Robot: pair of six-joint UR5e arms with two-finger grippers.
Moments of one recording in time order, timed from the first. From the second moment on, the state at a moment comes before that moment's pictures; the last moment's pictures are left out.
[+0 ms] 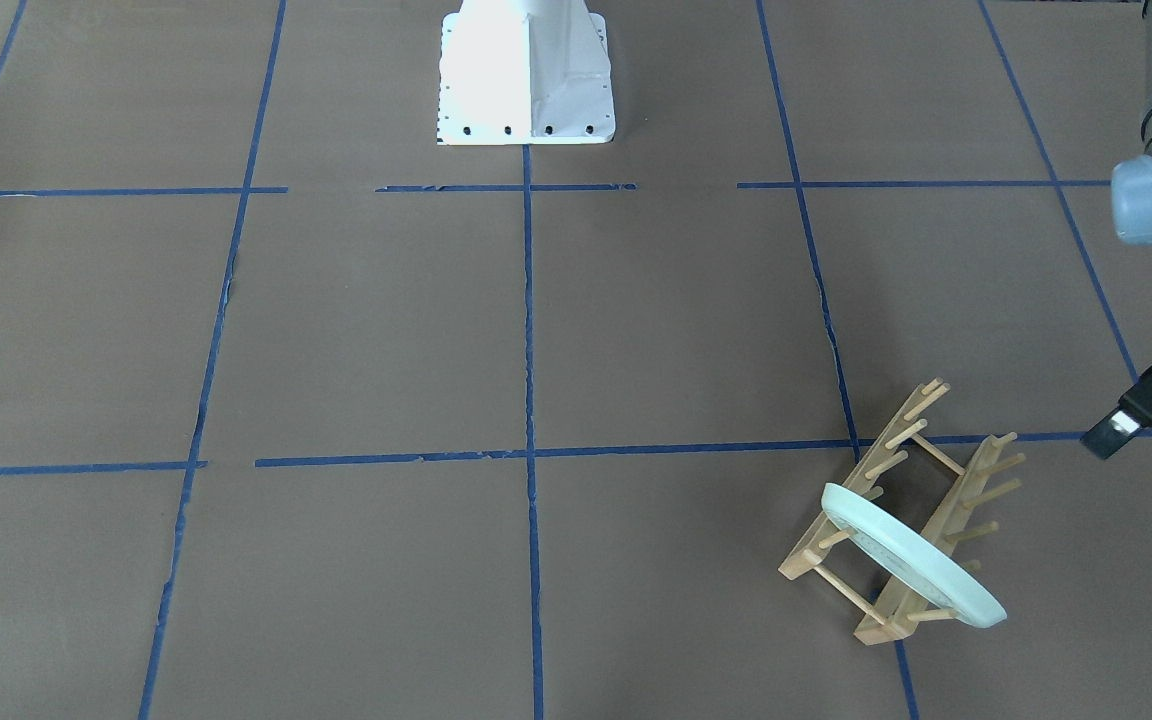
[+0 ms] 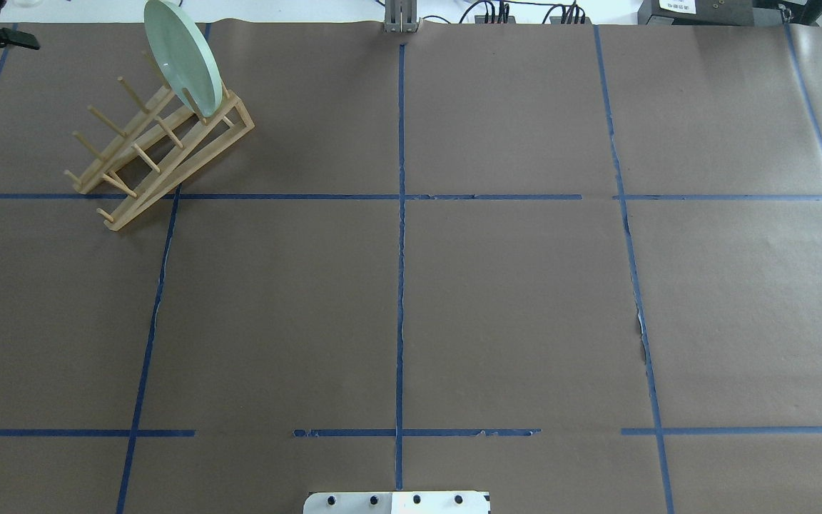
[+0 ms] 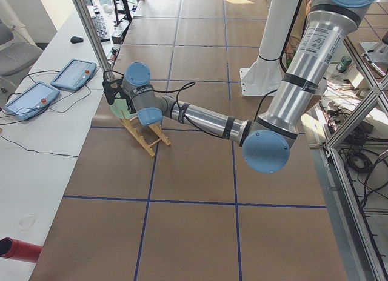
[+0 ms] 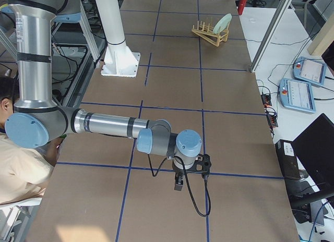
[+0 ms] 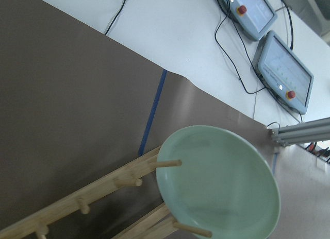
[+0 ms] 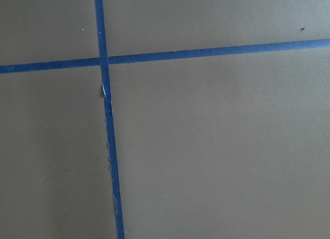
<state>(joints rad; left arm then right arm) -1.26 -1.99 -1.41 -2.57 -2.28 -1.66 1.62 -1.62 1.56 -1.62 2.32 -0.02</state>
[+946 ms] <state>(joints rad) -1.12 -2.16 -1.15 -2.84 -1.99 -2.20 1.62 -1.62 1.56 -1.62 2.32 -0.02</state>
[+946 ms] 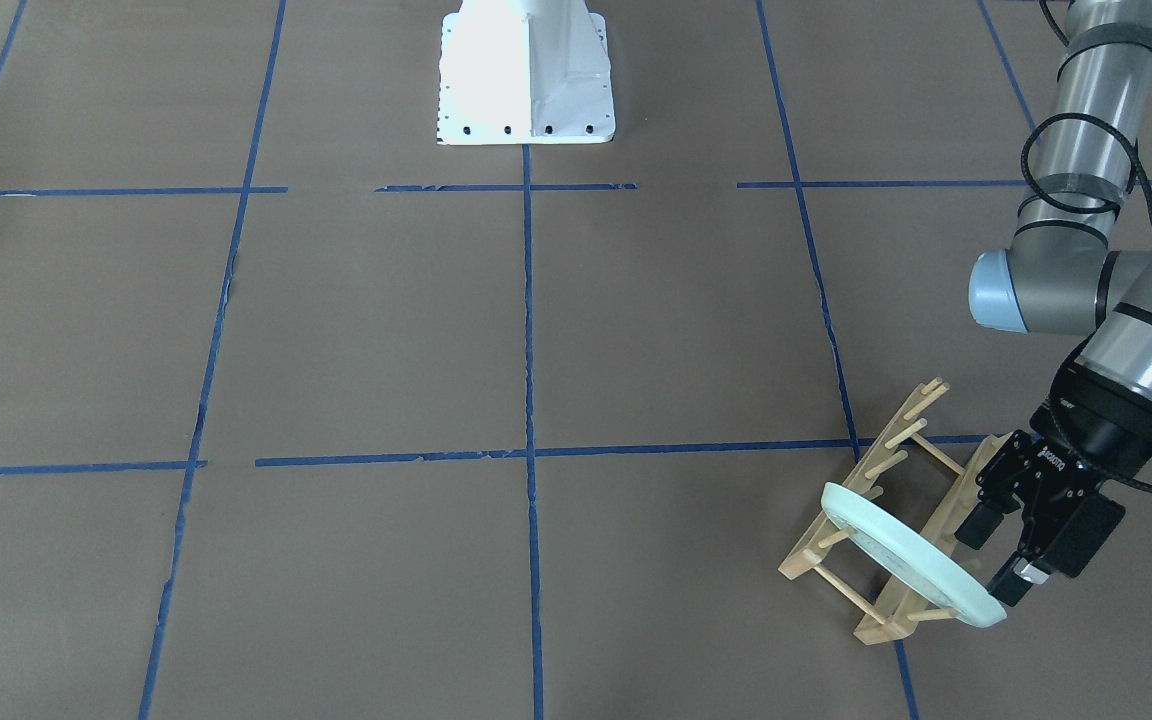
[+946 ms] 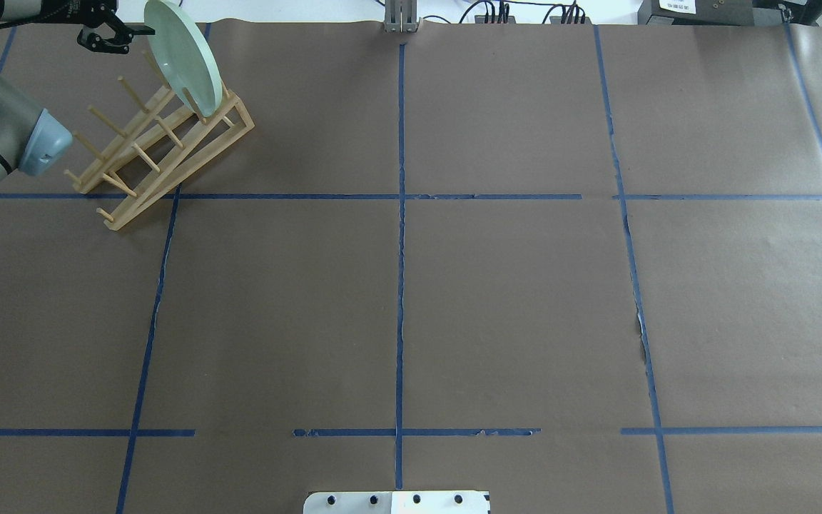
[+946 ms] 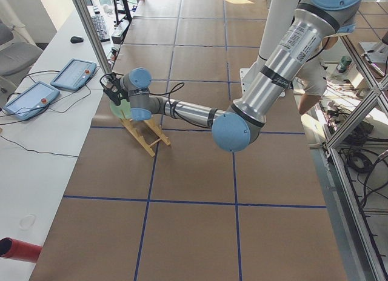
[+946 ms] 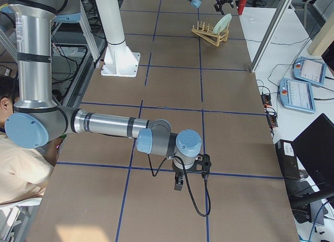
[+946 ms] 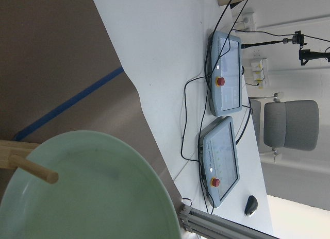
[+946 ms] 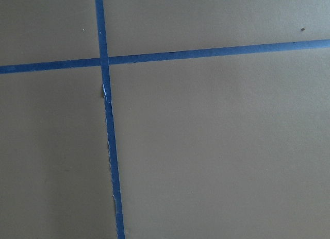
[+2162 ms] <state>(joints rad) -1.15 -2.17 -1.24 -2.83 -2.01 -2.21 1.62 -1.62 1.56 -1.62 2.32 -0.02</state>
